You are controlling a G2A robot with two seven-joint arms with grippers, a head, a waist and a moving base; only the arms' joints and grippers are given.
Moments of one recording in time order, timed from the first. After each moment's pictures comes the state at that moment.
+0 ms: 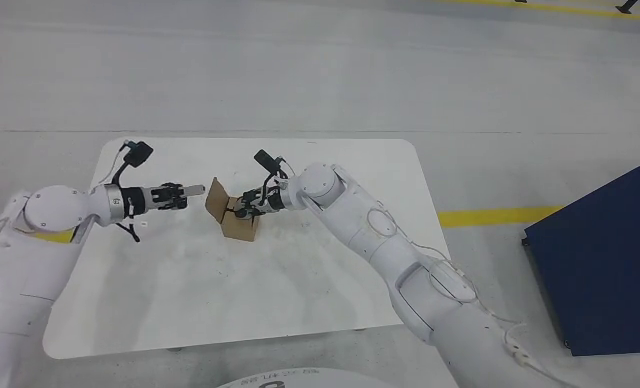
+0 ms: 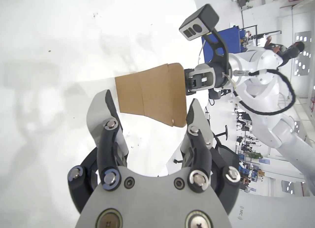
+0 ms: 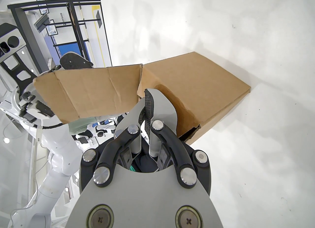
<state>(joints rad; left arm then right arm) 1.10 -1.08 -1.22 -1.24 0.07 -0.23 -1.06 -0.83 -1.41 0.78 -0.85 0.09 0.10 0.91</state>
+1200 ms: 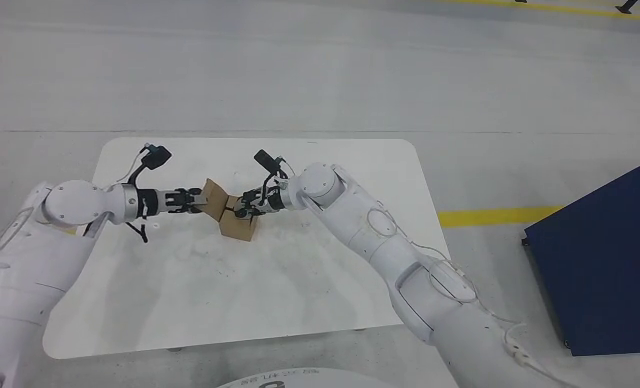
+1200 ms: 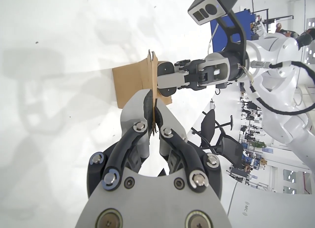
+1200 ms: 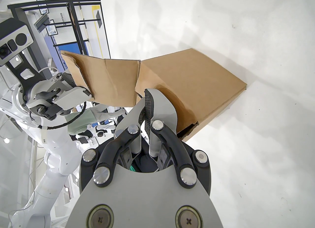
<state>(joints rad) 1.02 -1.09 -1.08 -1.18 0.10 -0.24 -1.08 -0.83 -1.41 0.78 -0.85 0.09 0.10 0.91</state>
